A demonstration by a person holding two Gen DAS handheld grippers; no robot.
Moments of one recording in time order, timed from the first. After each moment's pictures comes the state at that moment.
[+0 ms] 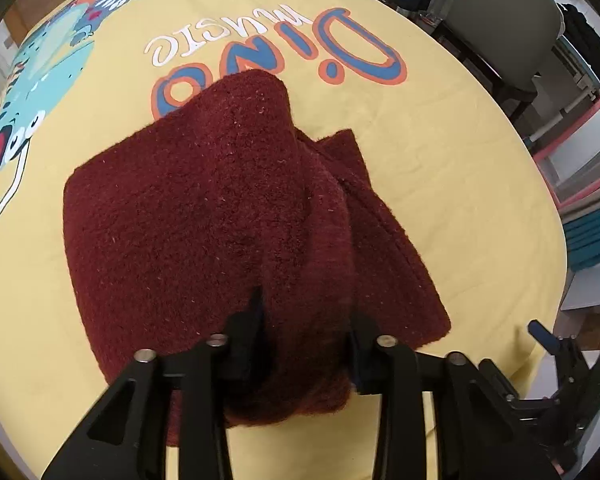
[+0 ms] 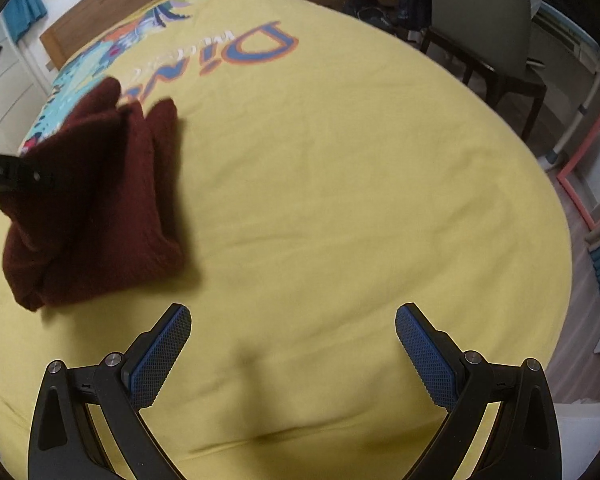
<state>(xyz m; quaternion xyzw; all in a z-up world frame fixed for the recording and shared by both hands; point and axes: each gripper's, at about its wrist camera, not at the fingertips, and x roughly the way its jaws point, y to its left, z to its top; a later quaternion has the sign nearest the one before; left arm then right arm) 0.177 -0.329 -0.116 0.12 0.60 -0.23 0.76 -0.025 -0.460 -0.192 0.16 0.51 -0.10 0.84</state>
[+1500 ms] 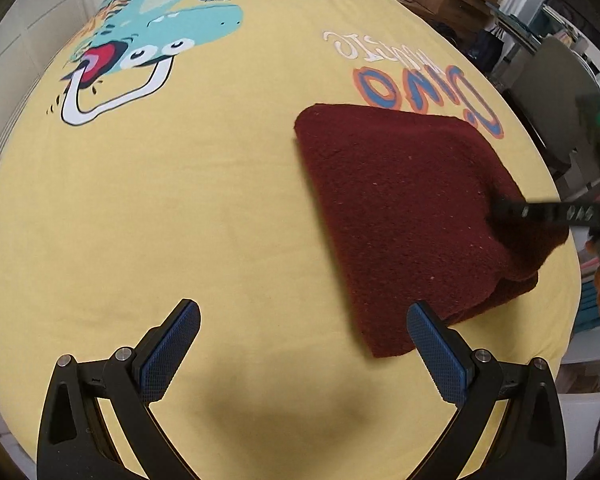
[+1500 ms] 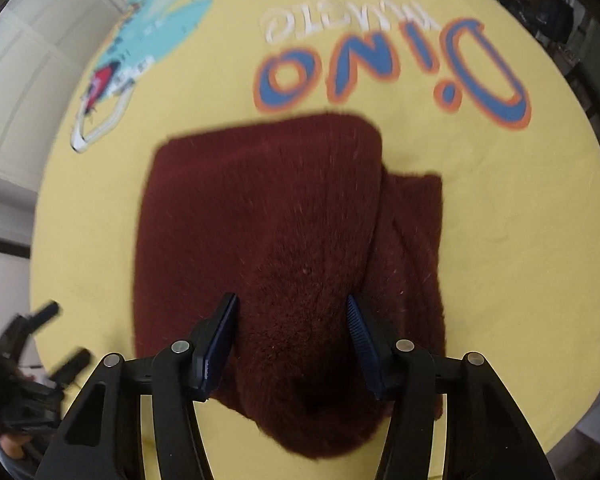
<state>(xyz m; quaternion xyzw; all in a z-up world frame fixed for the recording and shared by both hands) 0.161 -0.102 -0.080 0.03 0.58 -0.15 0.80 0.183 -0.317 -0.130 0.11 0.63 0.07 0.77</state>
